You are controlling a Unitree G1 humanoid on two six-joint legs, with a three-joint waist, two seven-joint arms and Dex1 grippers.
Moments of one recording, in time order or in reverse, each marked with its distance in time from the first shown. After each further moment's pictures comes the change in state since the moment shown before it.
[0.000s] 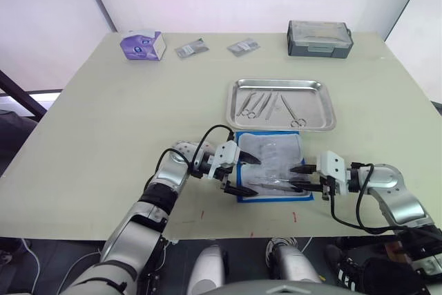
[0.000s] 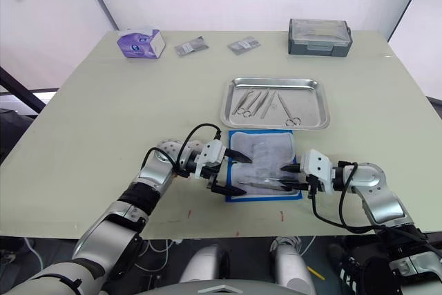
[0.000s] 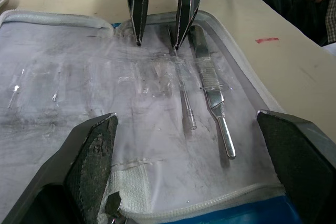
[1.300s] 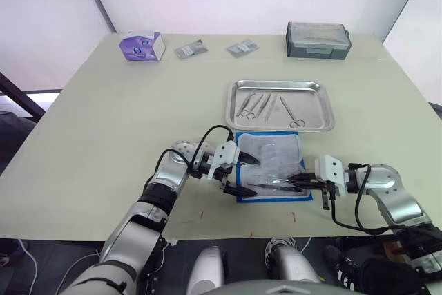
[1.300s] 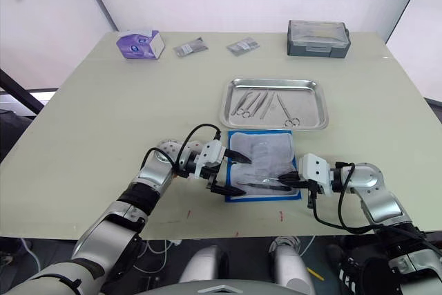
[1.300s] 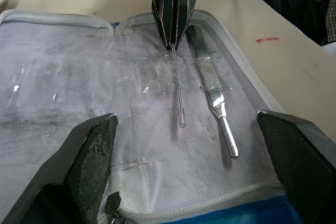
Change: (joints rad) left arm 0.001 0.005 -0.001 0.003 0.002 0.003 0.001; right arm -0.027 -0.017 0.042 0.012 -0.027 -0.049 0.038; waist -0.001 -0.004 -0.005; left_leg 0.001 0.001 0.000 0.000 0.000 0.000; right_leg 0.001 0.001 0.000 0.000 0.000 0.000
